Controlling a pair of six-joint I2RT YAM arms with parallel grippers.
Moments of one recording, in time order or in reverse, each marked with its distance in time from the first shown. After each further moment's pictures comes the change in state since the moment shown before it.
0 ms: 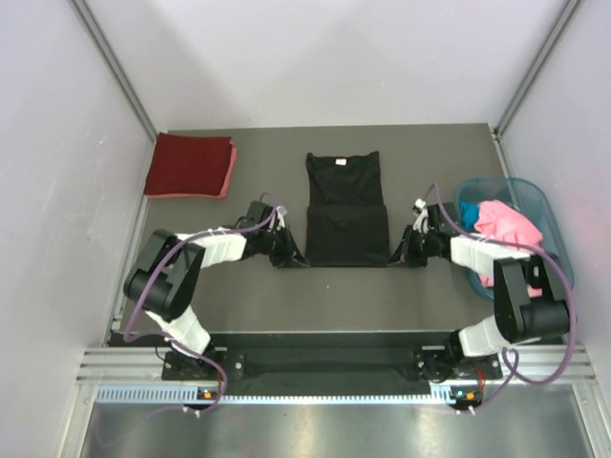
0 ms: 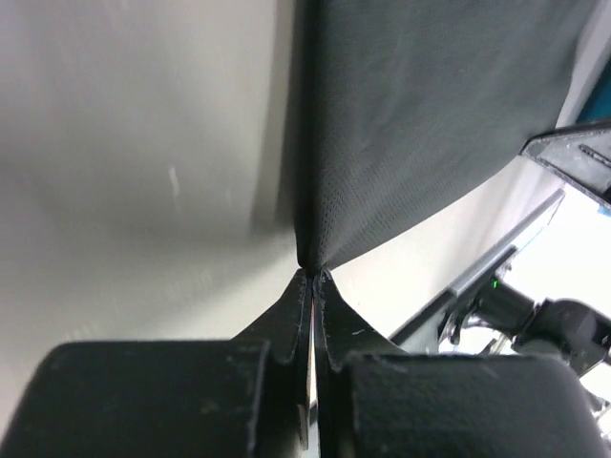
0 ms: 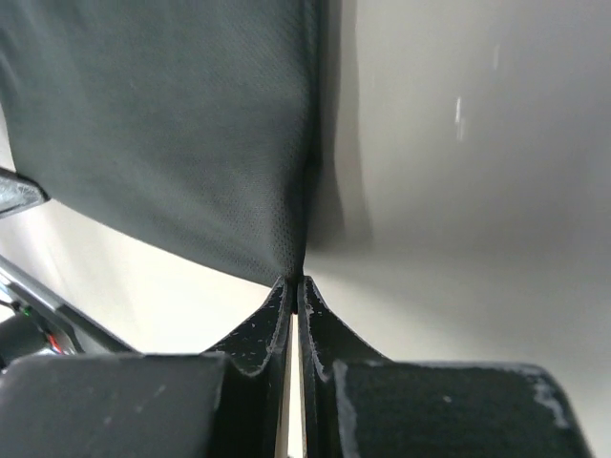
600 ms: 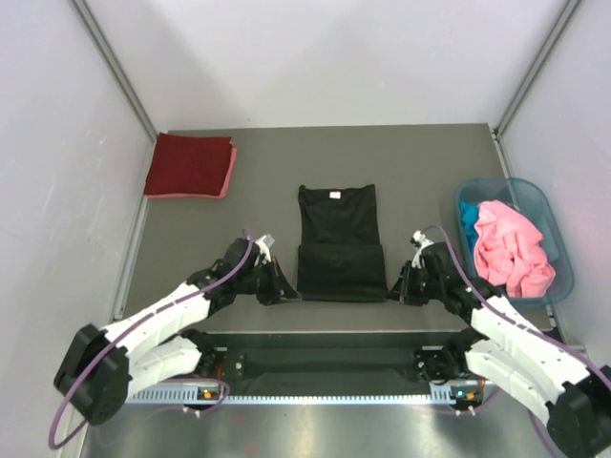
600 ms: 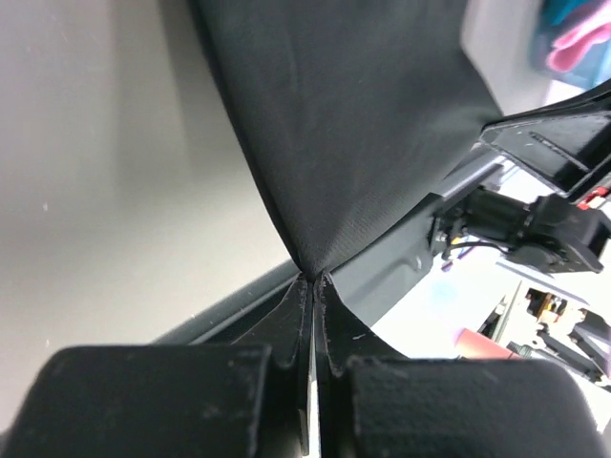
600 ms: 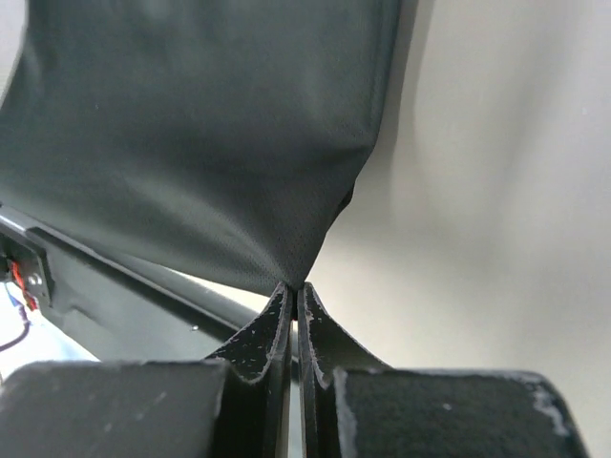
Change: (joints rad) left arm -0.188 -0.679 -0.350 -0.162 -0.109 -0.165; right arm 0.317 -0.701 -0.270 -0.257 0.209 0.178
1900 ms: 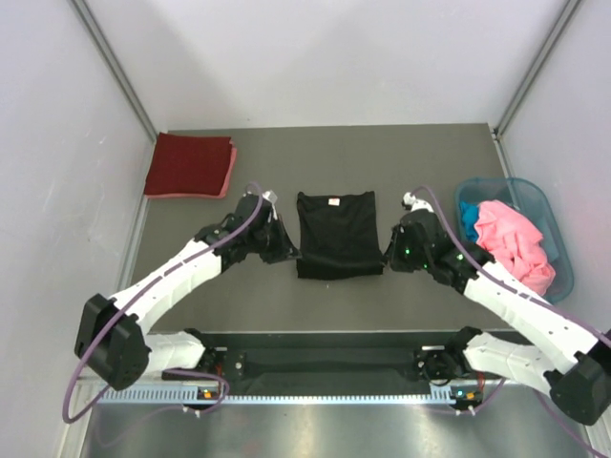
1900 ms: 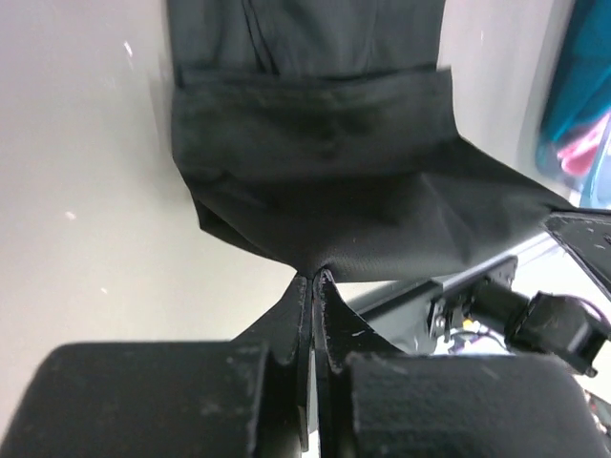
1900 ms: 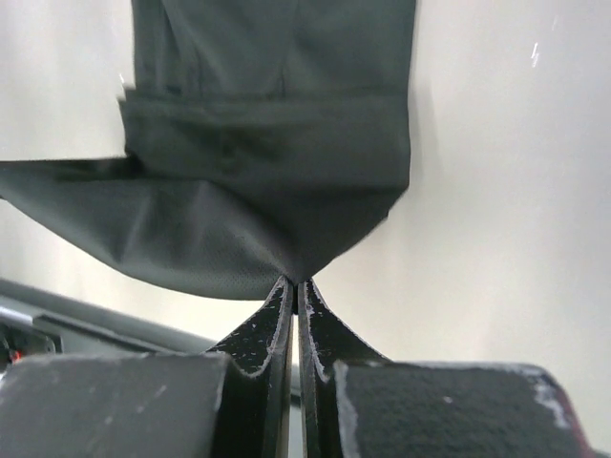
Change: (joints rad) left arm 0.022 0.190 0.409 -0.247 -0.212 0.098; right arm 0.204 0.170 0.391 -0.160 0.382 0.069
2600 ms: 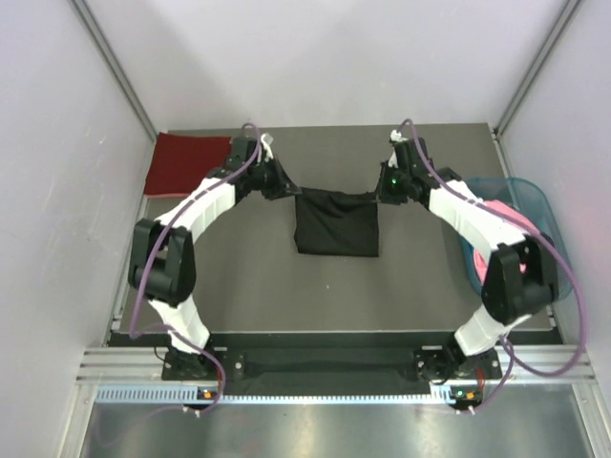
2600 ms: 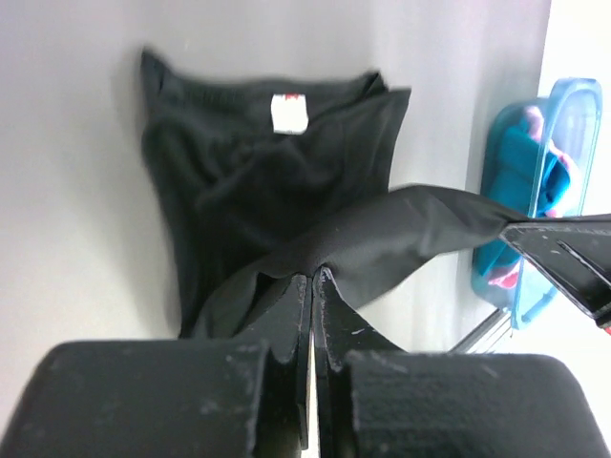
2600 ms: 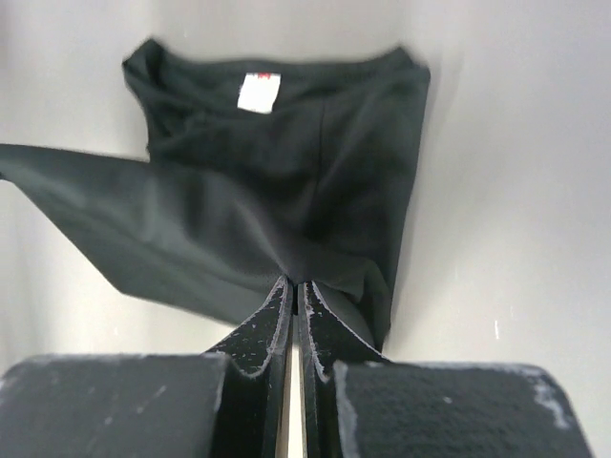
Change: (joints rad) left arm 0.297 0.519 0.458 0.162 0.218 0.168; right arm -0.297 0.603 0.480 0.141 -0.201 -0.232
